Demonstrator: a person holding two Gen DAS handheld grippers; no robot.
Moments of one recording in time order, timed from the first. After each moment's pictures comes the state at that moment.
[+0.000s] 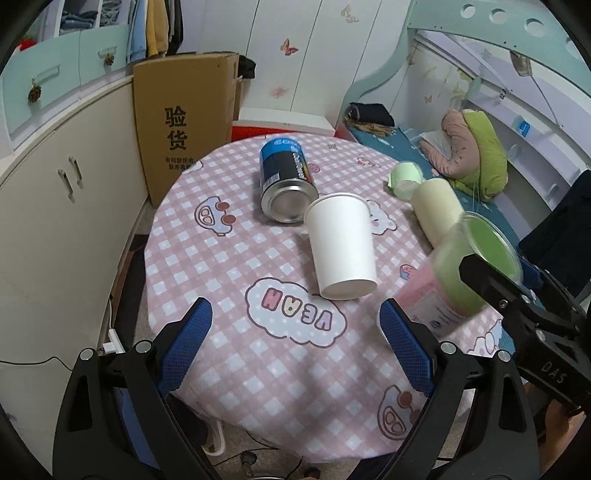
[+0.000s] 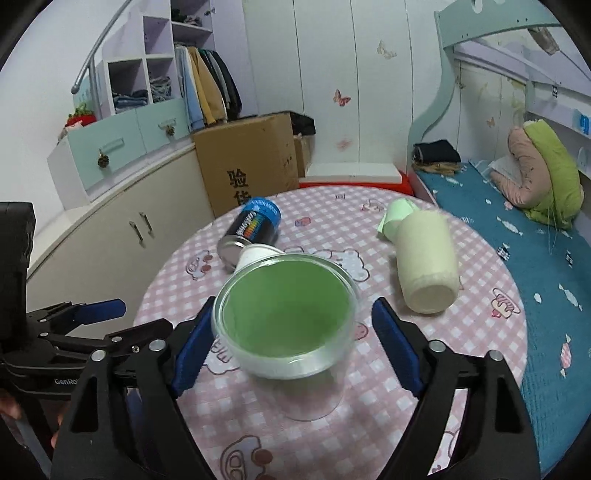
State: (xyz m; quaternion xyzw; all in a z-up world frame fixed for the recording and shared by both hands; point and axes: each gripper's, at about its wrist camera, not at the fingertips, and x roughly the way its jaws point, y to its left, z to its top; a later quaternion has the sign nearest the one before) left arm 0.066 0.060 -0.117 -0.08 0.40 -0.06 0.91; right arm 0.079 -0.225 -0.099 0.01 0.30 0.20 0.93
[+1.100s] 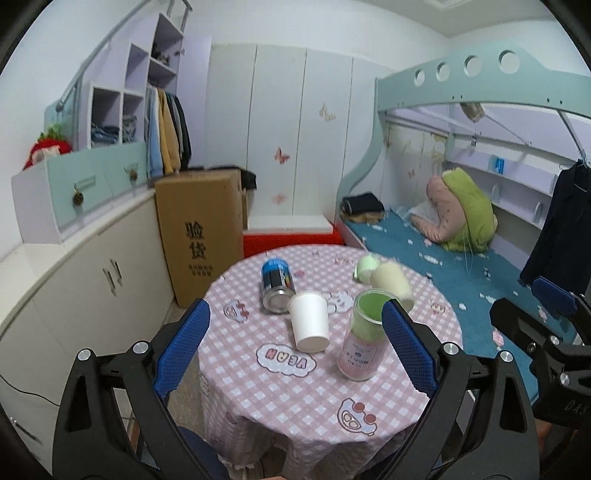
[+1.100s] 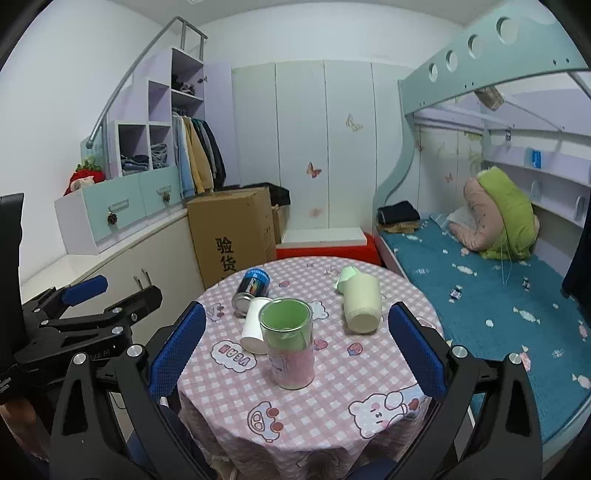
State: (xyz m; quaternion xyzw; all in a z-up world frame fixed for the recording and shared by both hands) left arm -0.067 0.022 -0.006 -0.01 0.20 -0.03 0.98; right arm -0.073 -0.271 -0.006 0.02 0.17 0.14 0.97
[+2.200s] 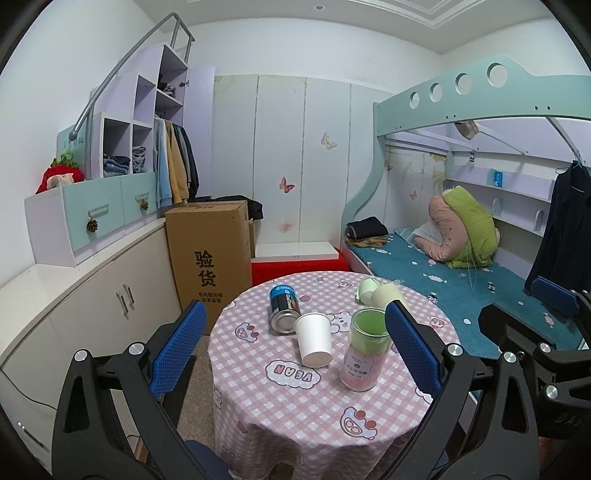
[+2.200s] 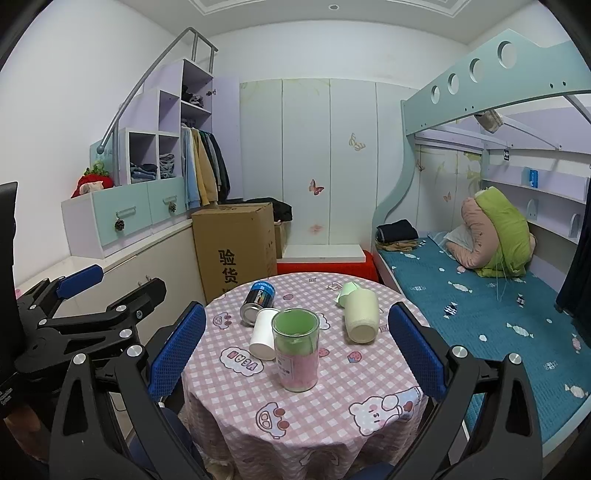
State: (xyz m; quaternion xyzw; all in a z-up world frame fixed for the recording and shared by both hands) left arm -0.105 0.022 0.014 0.00 0.15 -0.02 0.99; right arm -0.108 -0.269 0.003 0.01 0.14 0.14 0.98
